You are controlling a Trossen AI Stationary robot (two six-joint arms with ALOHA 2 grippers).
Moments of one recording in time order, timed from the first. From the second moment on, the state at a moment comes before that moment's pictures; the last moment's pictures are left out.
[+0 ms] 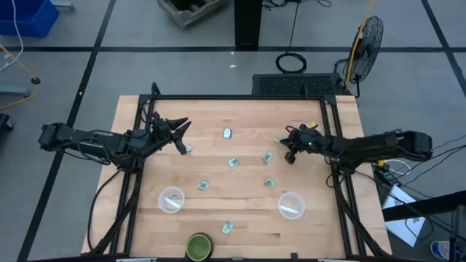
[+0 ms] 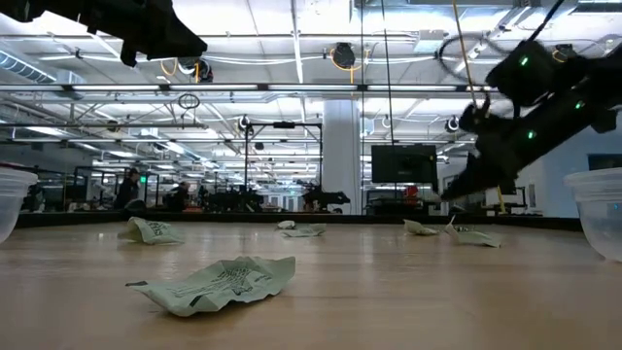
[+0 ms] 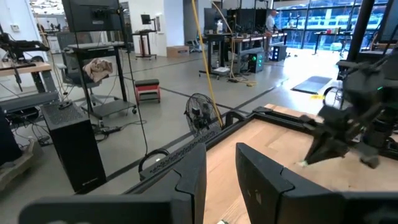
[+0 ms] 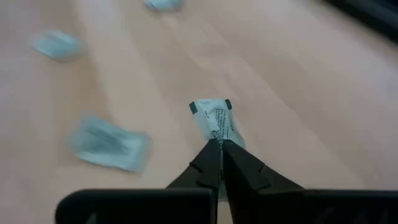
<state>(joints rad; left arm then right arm) -0.11 0.75 0.48 0.21 -0.78 -0.06 -0.29 1.04 0.14 0.31 0.13 0.12</state>
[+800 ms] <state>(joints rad) -0.11 0.75 0.48 0.21 -0.78 -0.09 0.64 0.91 0.47 -0.19 0.29 0.13</state>
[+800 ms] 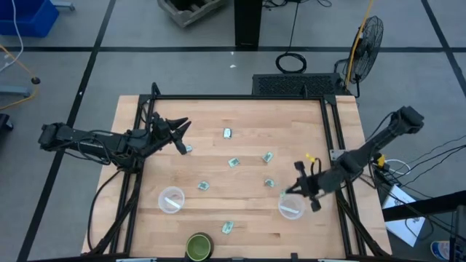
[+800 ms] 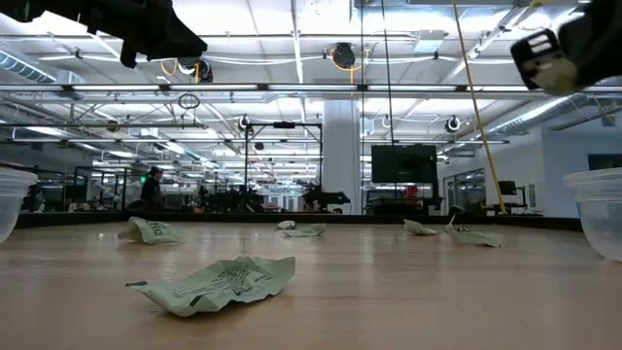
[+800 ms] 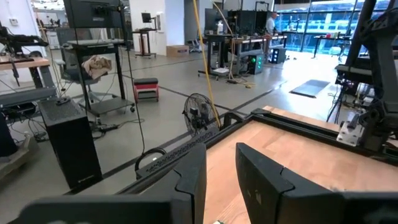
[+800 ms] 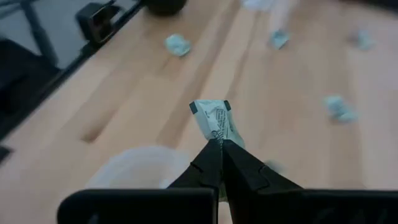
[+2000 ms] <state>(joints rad) -0.11 0.75 0.48 0.21 -0.78 -0.11 0.73 1.21 0.47 -0.26 0.26 0.54</state>
